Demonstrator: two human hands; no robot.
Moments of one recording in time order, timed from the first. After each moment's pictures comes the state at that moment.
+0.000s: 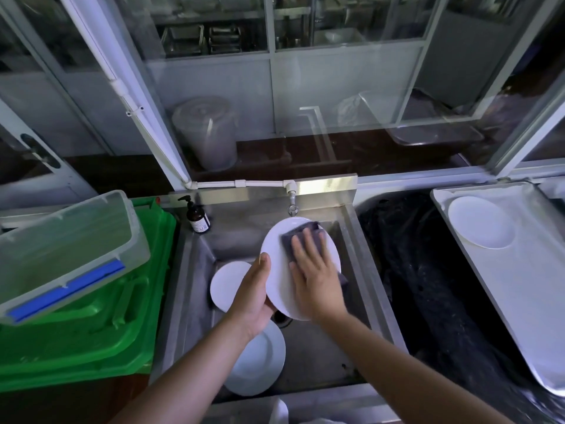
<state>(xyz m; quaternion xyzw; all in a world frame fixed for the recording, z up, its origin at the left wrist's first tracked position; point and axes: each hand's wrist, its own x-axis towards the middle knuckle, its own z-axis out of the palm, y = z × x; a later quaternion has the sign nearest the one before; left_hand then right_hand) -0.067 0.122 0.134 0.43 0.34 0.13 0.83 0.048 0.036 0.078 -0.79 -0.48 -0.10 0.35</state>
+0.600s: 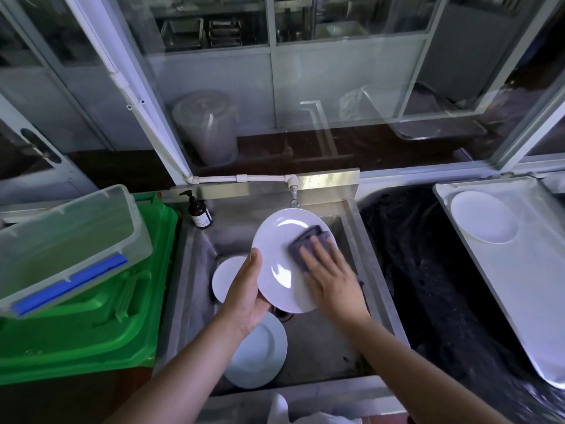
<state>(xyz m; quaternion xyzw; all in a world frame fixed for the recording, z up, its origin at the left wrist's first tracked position) -0.079 0.126 0.134 0.39 0.33 0.14 0.85 0.064 -0.006 0.062 -0.77 -0.54 -0.10 0.32</state>
